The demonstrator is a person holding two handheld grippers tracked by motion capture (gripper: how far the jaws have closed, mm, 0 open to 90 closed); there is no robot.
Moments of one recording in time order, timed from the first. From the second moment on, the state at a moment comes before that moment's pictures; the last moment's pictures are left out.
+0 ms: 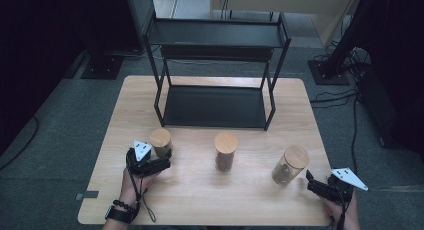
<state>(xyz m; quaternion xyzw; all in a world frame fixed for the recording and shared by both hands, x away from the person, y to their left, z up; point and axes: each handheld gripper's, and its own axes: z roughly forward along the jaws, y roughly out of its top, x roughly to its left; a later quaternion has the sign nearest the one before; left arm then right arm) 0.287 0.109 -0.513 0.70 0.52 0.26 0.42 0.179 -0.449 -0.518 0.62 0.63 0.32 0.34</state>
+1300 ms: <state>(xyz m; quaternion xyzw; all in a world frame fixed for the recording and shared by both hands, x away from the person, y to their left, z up) 0.308 0.089 -0.505 0.70 0.52 0.25 0.41 0.178 -0.447 -0.518 0.61 0.63 0.31 0.35</state>
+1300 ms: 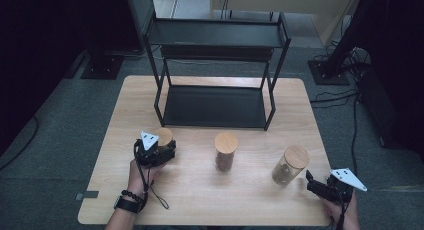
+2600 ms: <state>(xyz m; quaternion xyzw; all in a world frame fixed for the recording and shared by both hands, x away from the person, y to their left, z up) 0.346 0.043 -0.489 0.71 0.52 0.24 0.40 0.178 -0.448 -0.517 0.61 0.63 0.32 0.35</state>
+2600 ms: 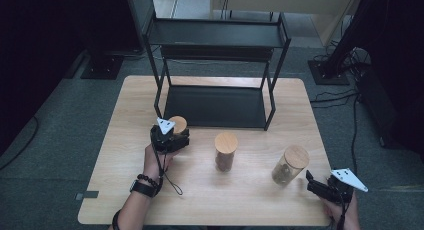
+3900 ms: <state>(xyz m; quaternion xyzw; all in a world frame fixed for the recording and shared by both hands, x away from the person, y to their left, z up) 0.394 0.023 -0.480 0.71 0.53 0.26 0.39 0.177 -0.449 -0.517 0.61 0.63 0.33 0.34</state>
